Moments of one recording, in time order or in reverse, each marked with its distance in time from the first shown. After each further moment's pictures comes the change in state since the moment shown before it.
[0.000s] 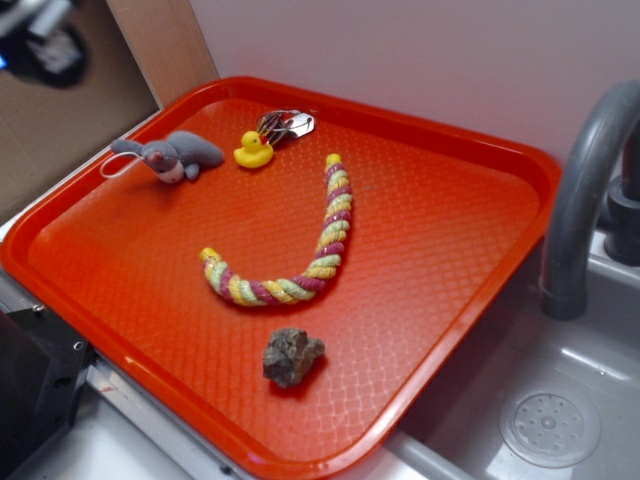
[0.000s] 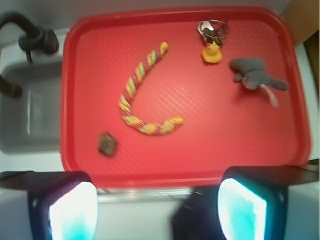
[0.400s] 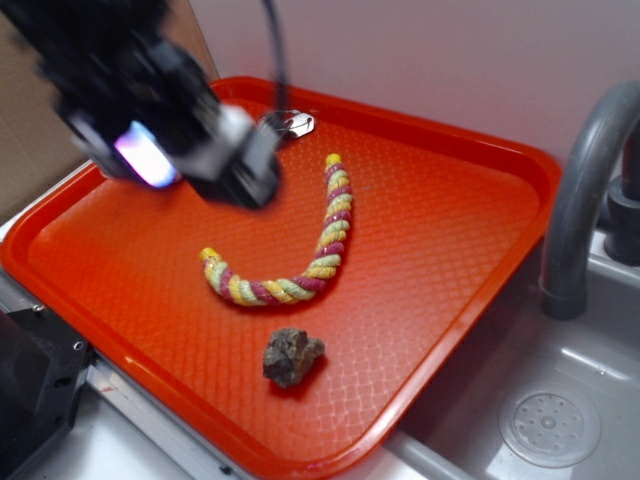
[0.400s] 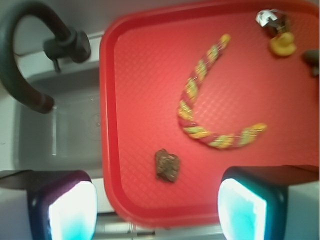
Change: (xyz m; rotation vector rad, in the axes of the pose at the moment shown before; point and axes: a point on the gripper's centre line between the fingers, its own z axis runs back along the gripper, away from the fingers) arm -0.001 -0.064 -0.070 -0.024 -0.073 0.019
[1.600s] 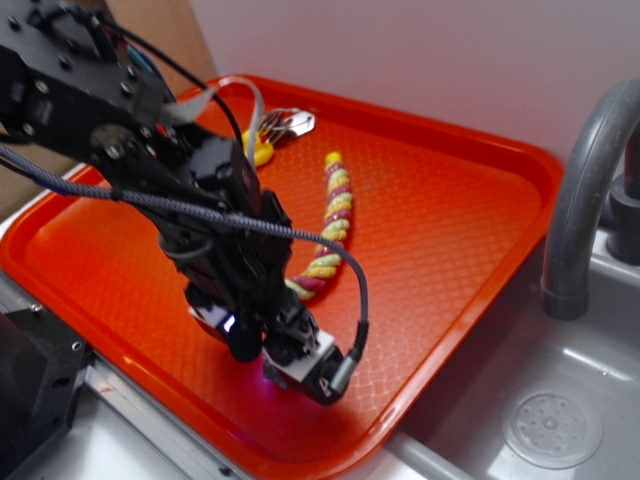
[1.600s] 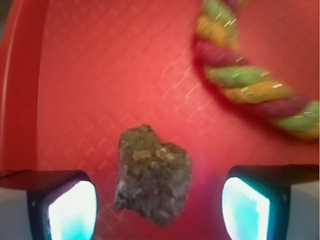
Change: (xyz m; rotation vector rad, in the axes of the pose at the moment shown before) arm -0.021 0.023 -0.121 0.003 0.124 -0.083
